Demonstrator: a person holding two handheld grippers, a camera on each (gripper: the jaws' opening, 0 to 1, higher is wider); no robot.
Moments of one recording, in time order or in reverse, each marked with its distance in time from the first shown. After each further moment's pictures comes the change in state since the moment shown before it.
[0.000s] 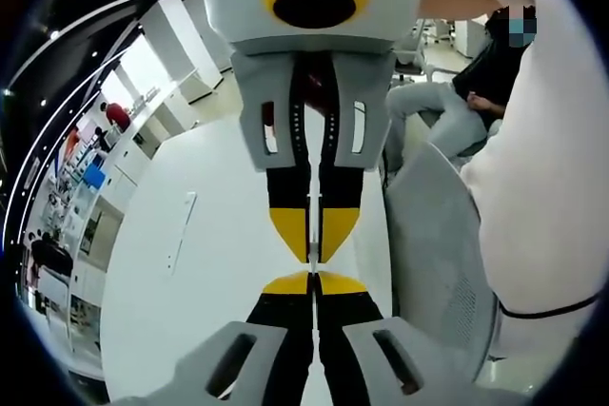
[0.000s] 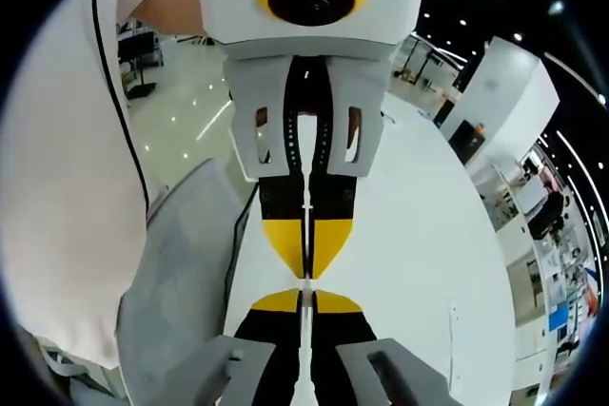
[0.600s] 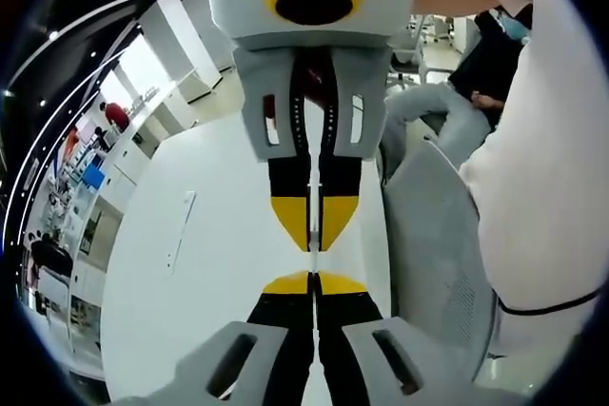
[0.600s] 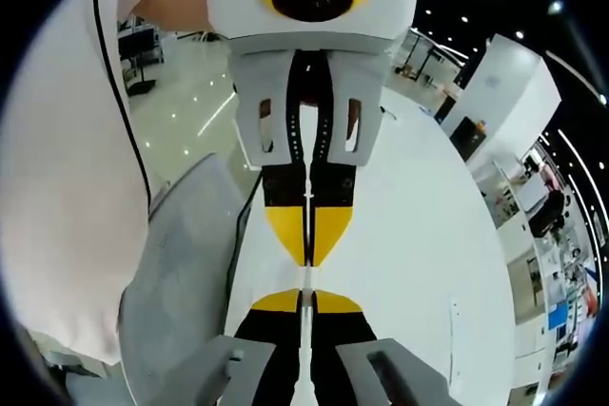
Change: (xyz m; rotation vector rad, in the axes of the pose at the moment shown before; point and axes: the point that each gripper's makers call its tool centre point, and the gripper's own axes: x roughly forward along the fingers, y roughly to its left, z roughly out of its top) left arm -0.001 -0.001 -0.004 0.004 0.007 -0.002; right arm -0.003 0.004 -0.006 -0.002 0.025 0.004
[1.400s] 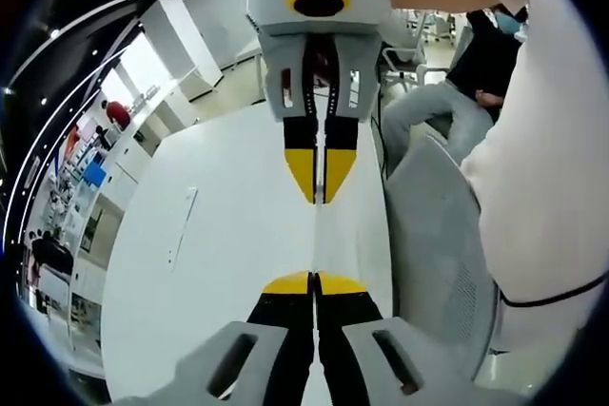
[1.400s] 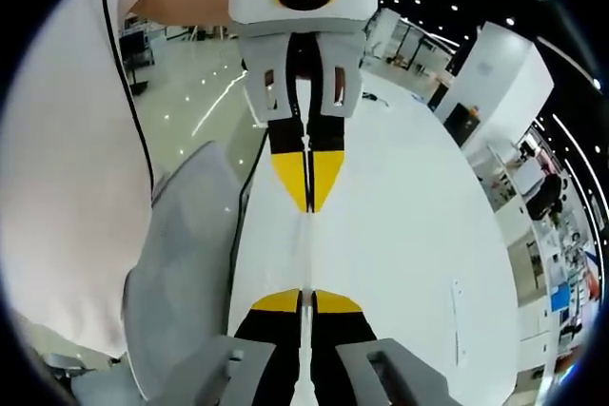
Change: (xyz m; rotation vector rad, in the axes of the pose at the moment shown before) left arm -0.003 0.004 -0.010 -0.003 0.004 0.006; right arm -0.016 0.001 -0.031 0.061 0.030 -0.014
